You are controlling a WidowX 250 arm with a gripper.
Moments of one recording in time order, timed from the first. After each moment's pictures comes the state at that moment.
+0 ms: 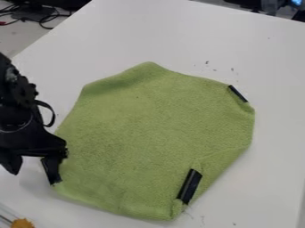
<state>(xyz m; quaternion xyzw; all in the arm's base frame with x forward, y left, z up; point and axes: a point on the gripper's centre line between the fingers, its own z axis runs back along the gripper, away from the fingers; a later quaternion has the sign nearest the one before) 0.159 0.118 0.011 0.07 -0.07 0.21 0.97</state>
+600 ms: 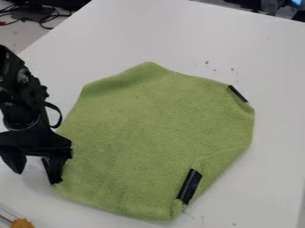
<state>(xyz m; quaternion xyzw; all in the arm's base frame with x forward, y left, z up) 0.165 0.116 0.006 0.08 -0.05 0.21 0.97</state>
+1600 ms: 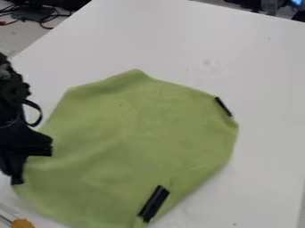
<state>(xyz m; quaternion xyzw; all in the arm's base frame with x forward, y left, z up) 0.138 0.133 0.030 0.12 -0.04 0.28 0.95</state>
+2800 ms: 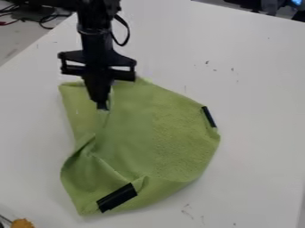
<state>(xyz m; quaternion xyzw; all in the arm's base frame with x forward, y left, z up) 0.274 0.066 0.072 0.04 -0.03 0.19 0.98</state>
